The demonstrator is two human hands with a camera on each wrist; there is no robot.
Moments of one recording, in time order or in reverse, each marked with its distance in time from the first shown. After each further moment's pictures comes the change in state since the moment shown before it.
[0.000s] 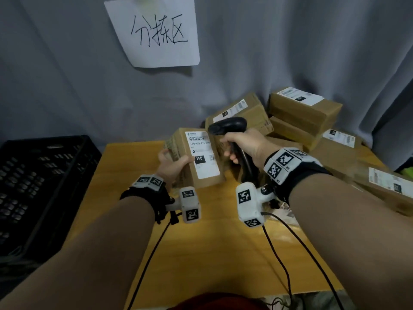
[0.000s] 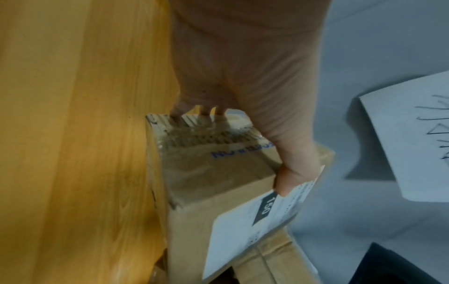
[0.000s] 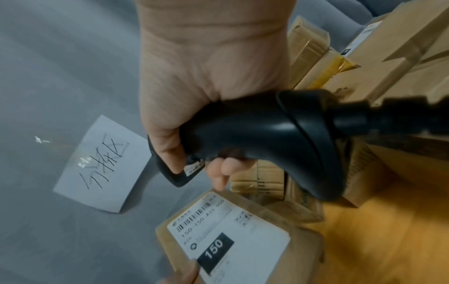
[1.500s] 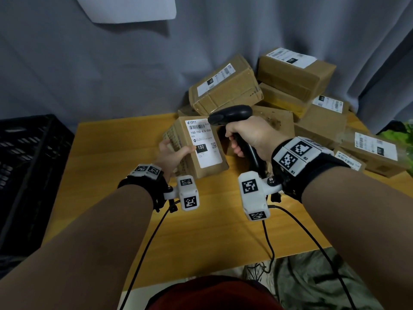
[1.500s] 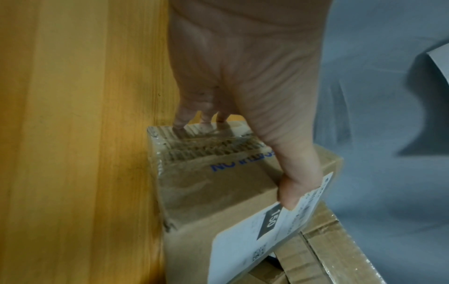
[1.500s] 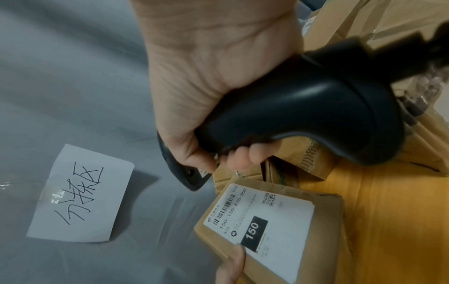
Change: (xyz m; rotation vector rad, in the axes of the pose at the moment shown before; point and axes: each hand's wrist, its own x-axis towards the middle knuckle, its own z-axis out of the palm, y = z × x) left_hand 0.021 -0.043 0.028 0.121 -0.109 -0.101; right_hand -0.017 0.035 -0.014 -0.101 0.073 0.084
